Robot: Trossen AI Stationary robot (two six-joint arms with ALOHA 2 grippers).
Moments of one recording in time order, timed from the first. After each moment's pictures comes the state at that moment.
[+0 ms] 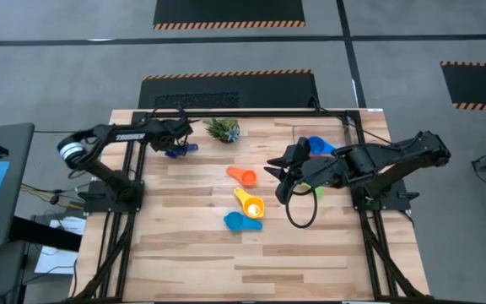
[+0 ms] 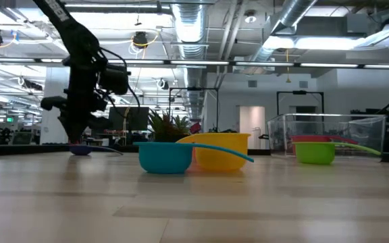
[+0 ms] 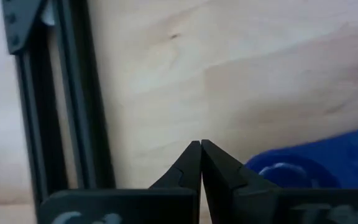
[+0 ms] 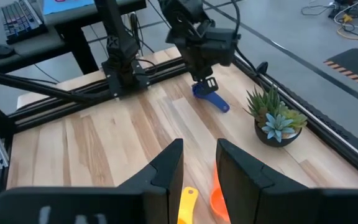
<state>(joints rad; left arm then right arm) 0.71 1.51 0.75 -0.72 -0.49 -0.61 0.29 1.37 1.46 -0.63 0.60 0.46</state>
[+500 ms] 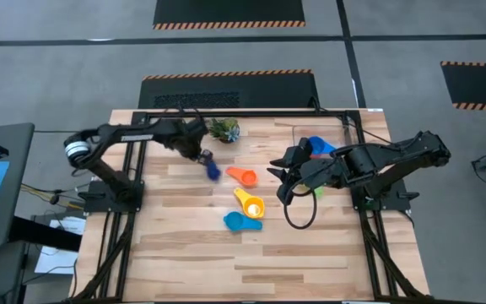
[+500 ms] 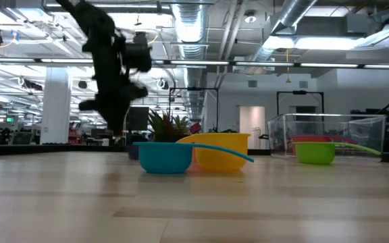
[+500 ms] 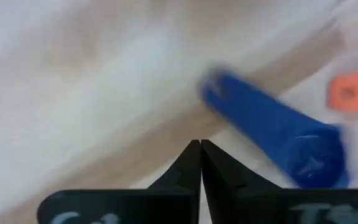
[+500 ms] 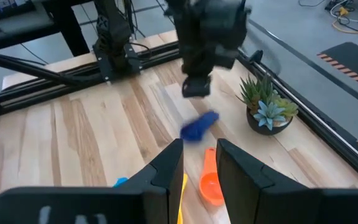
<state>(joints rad) 0.51 1.53 0.94 -0.72 0.00 -0.52 0.29 1.37 1.46 -0.70 0.60 0.46</state>
